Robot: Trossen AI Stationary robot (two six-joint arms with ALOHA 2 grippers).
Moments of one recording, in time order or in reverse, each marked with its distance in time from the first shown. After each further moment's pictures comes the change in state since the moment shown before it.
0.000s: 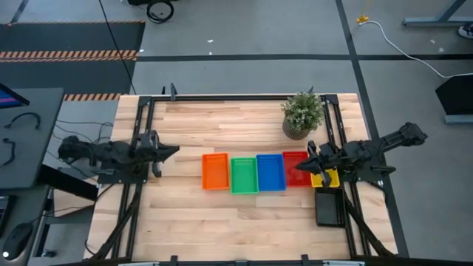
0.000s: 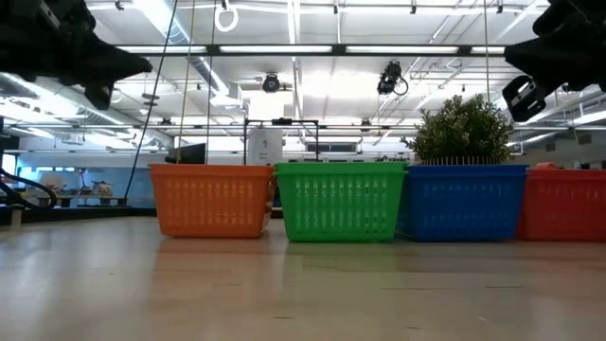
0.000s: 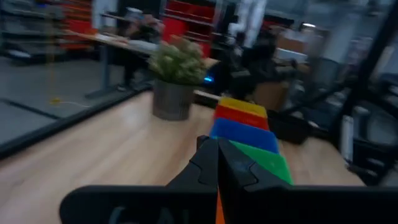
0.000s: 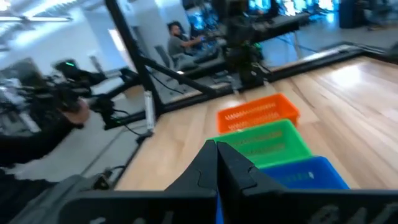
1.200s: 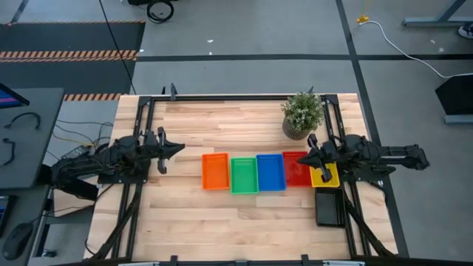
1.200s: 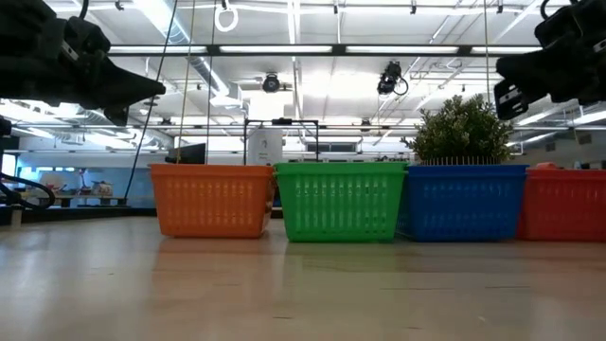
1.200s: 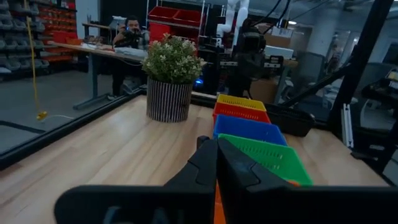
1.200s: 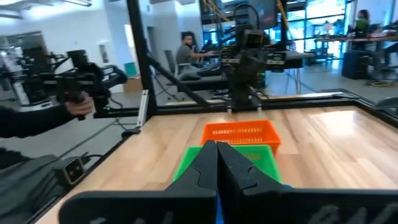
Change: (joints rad) left arm 0.453 -0.004 -0.138 0.131 0.523 0.068; right arm -0.357 -0.188 -0.054 -0.060 -0.387 -0.229
